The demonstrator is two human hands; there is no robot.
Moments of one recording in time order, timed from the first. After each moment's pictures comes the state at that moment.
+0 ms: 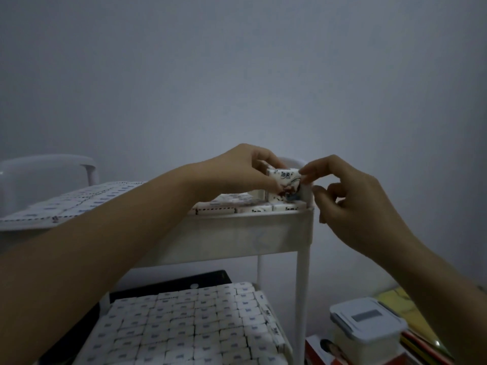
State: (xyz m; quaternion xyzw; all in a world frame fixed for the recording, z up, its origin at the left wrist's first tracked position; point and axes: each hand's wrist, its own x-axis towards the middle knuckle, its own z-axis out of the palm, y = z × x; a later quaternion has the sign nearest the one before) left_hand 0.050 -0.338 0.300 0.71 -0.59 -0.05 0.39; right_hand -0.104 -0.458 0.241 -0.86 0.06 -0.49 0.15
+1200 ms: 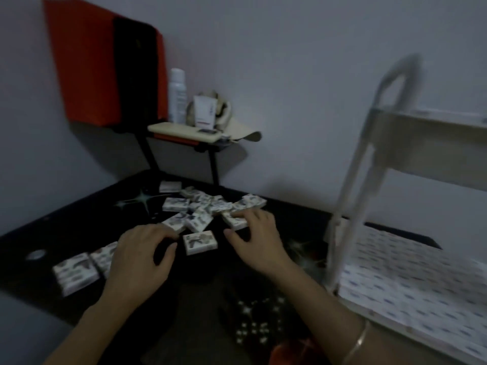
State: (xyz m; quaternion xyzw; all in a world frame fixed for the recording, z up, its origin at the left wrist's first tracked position) left_hand 0.140 0.162 -0.021 0.93 -0.09 0.28 0.20; right_hand 0.175 -0.070 0.012 -0.93 -0.15 -0.18 0.30
